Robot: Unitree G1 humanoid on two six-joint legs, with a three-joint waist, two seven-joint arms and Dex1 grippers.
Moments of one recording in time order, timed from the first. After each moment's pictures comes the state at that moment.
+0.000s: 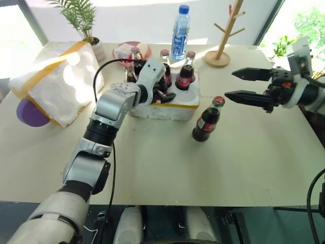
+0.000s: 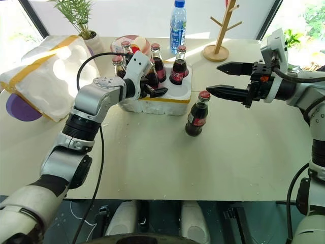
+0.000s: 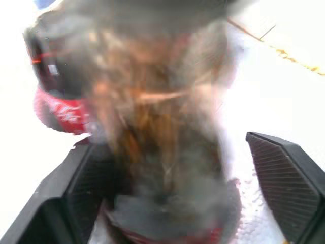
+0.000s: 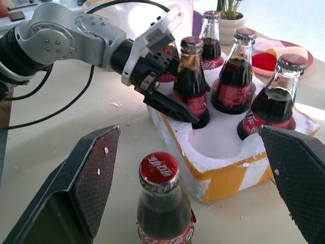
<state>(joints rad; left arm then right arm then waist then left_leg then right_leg) -1.02 0.28 -0.18 0.31 -0.21 0.80 -0.56 -0.69 -0.97 -0.19 -0.04 0.71 0.76 1.14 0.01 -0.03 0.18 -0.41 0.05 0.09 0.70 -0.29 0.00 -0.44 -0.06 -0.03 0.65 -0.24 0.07</state>
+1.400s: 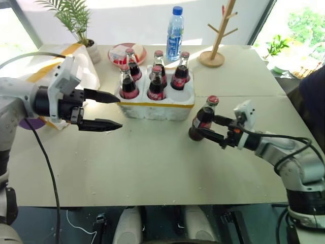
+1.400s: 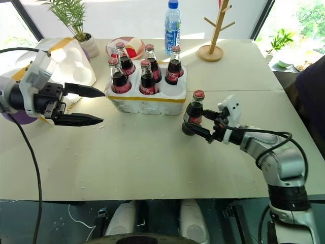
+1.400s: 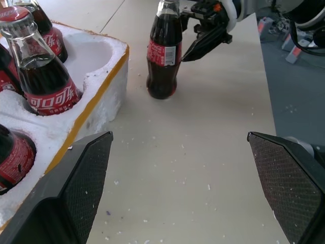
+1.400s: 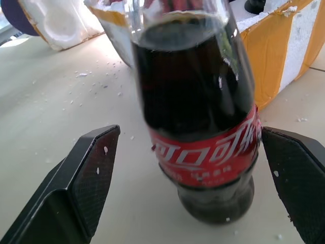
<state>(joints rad) -0.66 1.05 0.10 -0.17 -0.67 0.80 -1.37 -0.32 -0.60 -0.11 -0.22 0.62 0.73 0.72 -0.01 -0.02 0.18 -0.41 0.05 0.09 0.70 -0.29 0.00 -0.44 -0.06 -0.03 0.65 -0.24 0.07</state>
